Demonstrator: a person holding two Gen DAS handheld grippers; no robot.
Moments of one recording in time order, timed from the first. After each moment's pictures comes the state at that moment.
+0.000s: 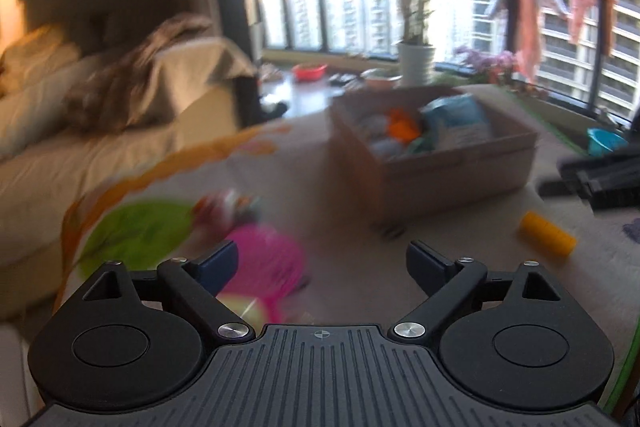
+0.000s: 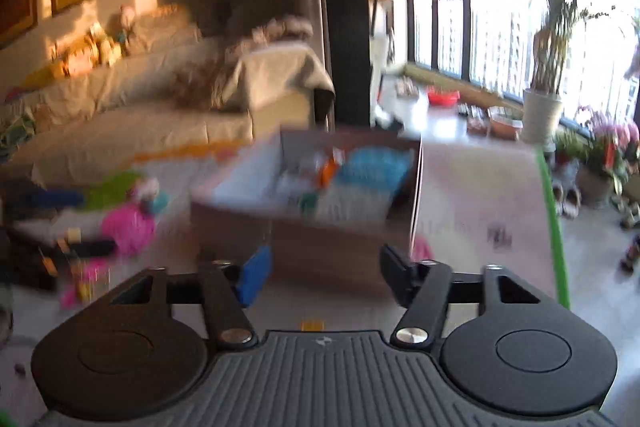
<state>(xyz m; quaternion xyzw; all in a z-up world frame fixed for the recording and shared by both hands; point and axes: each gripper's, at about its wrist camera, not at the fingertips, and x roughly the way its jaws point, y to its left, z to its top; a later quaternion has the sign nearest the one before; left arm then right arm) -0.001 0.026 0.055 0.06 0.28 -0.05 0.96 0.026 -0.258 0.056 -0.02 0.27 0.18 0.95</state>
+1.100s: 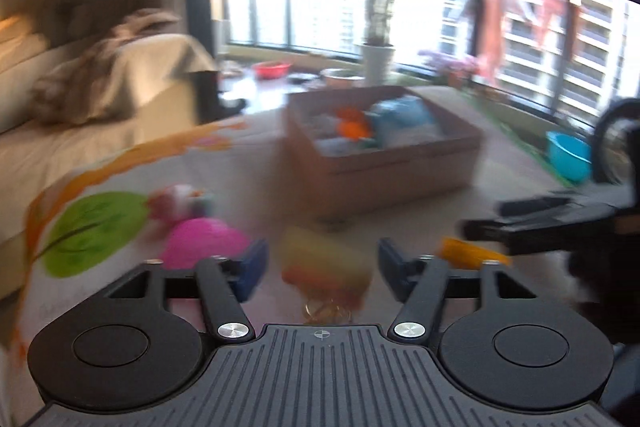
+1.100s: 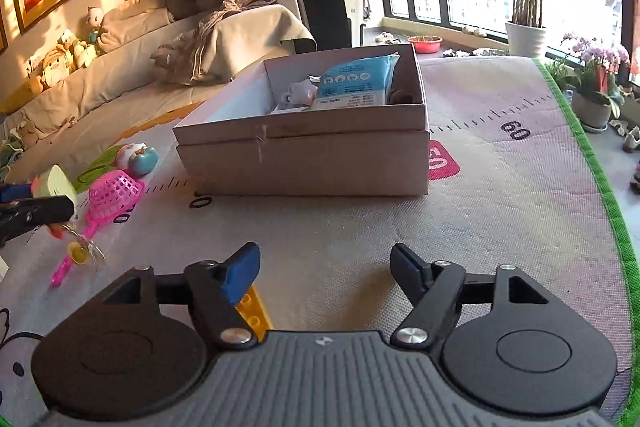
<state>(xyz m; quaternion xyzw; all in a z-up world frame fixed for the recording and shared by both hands) -0.017 0.000 0.061 0.05 0.28 -0.14 0.95 0.029 -0.250 0.006 0.04 0.32 0.16 0.93</state>
